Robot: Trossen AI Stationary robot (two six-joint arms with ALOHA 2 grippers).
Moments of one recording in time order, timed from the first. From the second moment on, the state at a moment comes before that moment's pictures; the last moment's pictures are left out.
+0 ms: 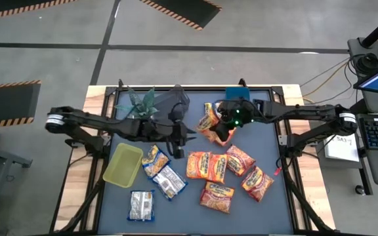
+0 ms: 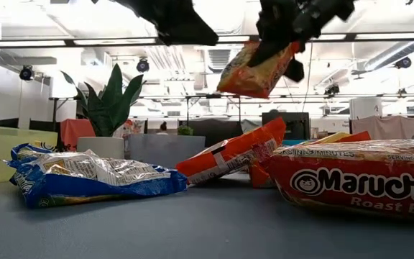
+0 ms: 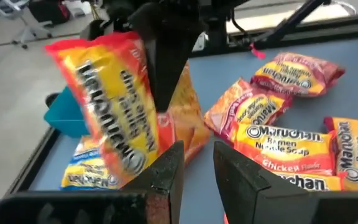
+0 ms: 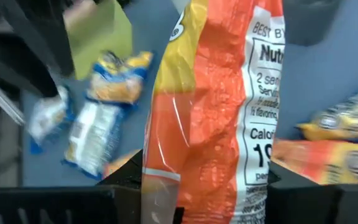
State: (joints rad) left arm -0.06 1.45 1.06 -0.06 -0.23 0.09; right arm -0.22 1.31 1.03 -0.40 -0.17 0.44
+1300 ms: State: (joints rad) left arm -0.13 1.43 1.00 -0.08 -0.23 -0.19; right arm -0.85 1.43 1.19 -0.93 -0.03 -0.08
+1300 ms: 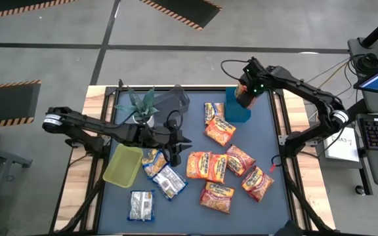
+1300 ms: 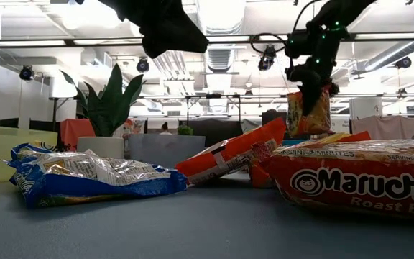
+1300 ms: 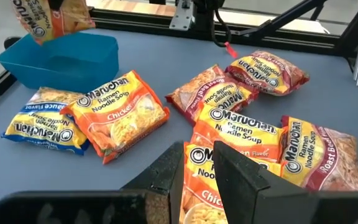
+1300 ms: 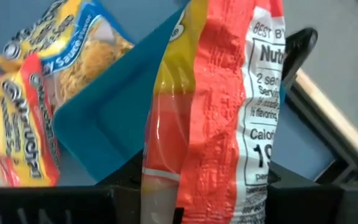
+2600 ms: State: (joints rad) left arm -0.13 1.44 1.00 -0.05 -0.28 -0.16; right arm -0.83 1.43 1.01 -0.61 0.16 0.20
